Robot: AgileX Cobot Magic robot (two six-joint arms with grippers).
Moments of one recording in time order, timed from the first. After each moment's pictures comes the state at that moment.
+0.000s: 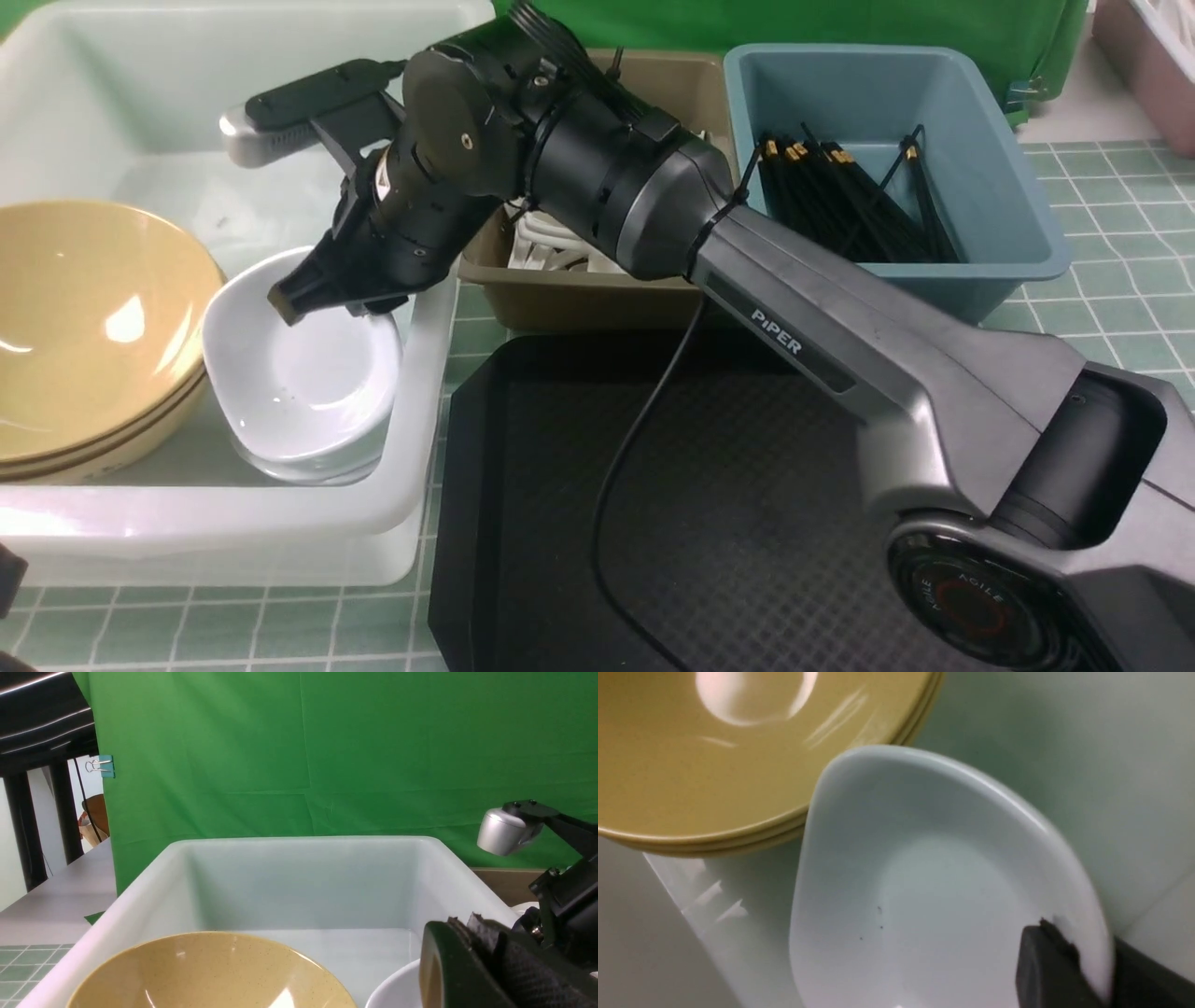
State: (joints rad) right arm 0.82 2.48 -2.60 0.10 1.08 0.06; left arm 0.02 0.20 -0.22 -0.62 -0.01 0.64
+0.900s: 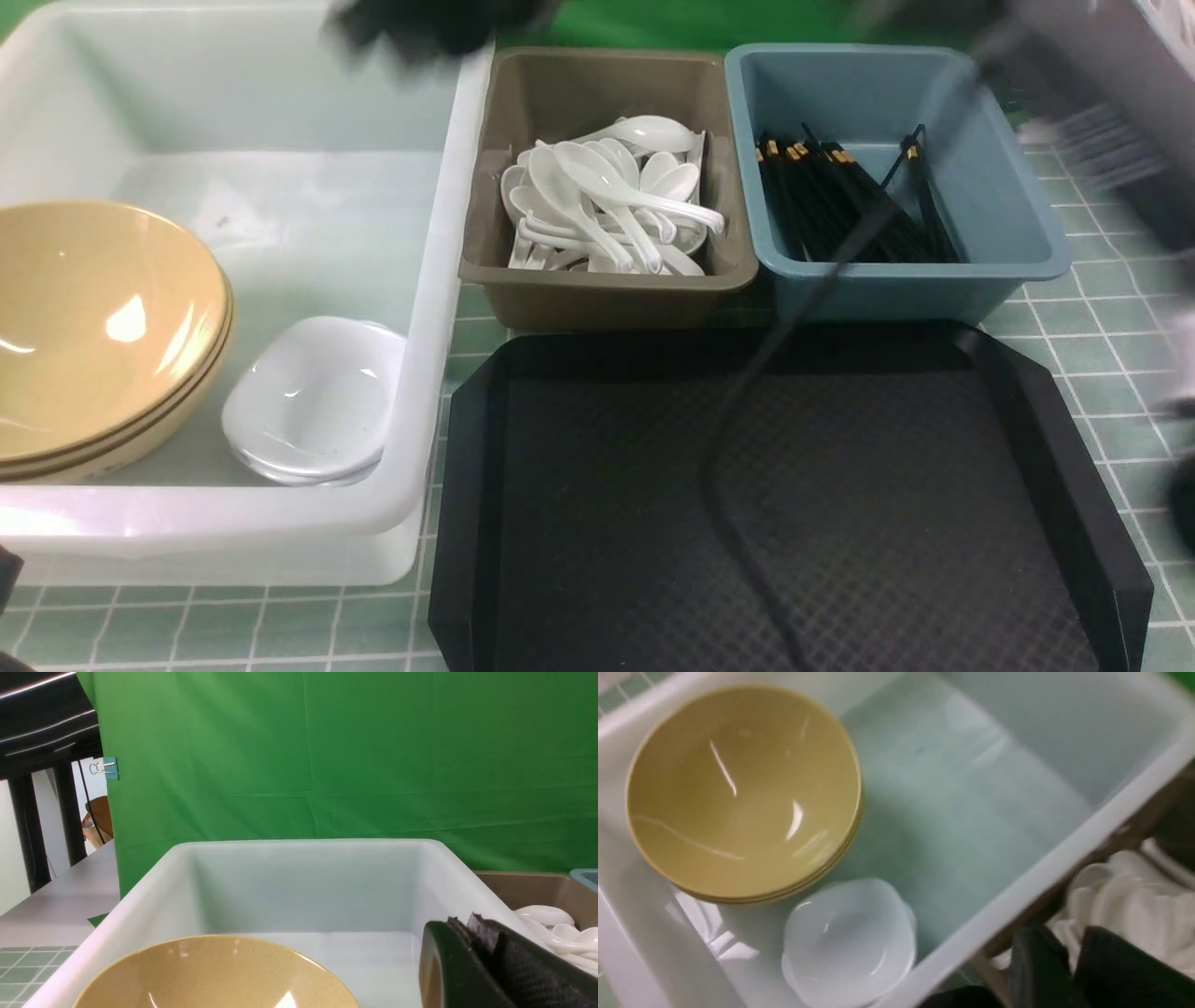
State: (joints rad) right arm 0.71 2.06 -2.60 0.06 1.26 -0.04; left arm 0.02 0.20 -0.22 -0.62 -0.02 0.64
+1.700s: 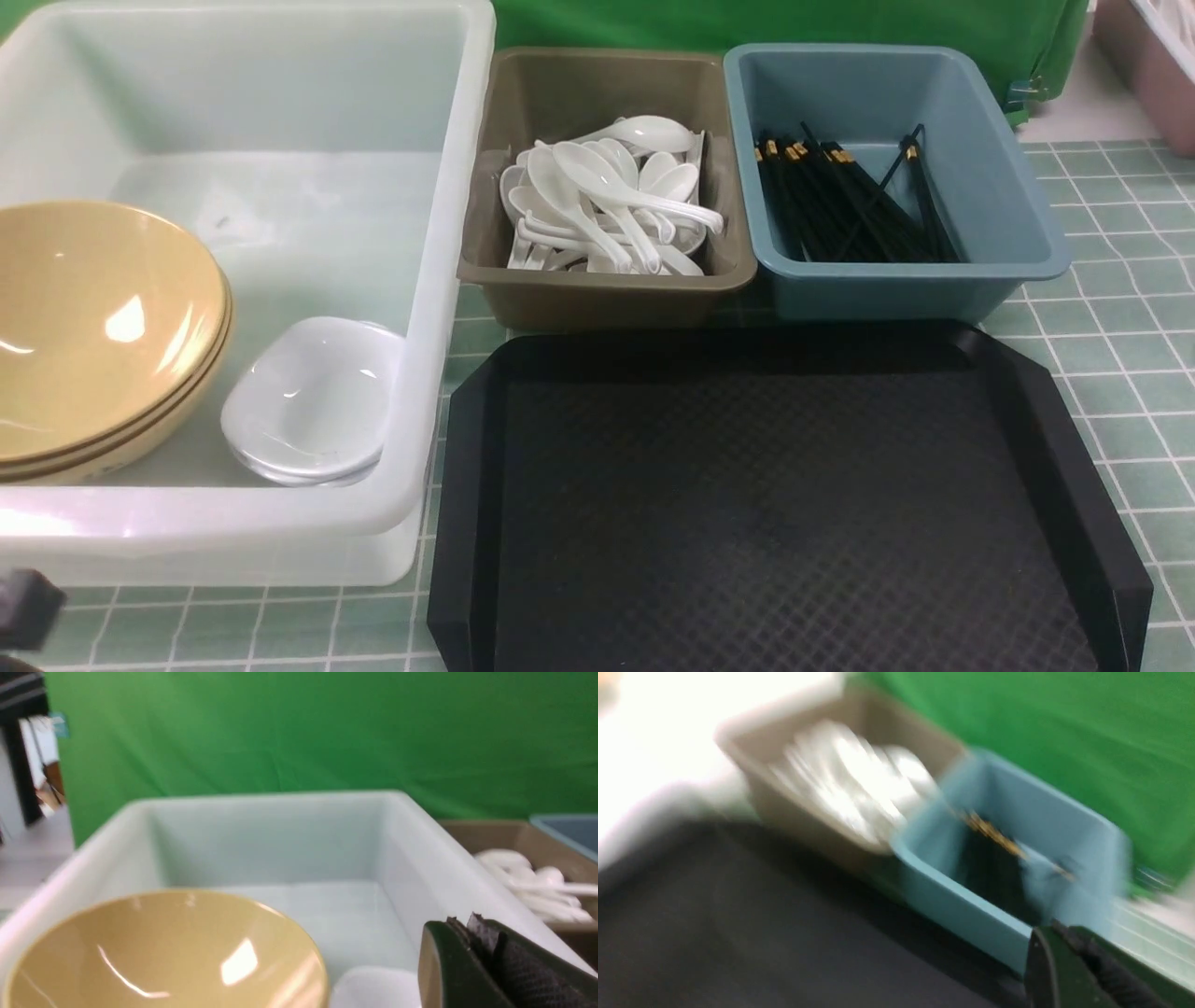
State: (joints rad) right arm 0.52 0.48 -0.41 -0.39 0.20 0.24; left arm 0.02 0.19 -0.22 -0.62 0.14 0.64
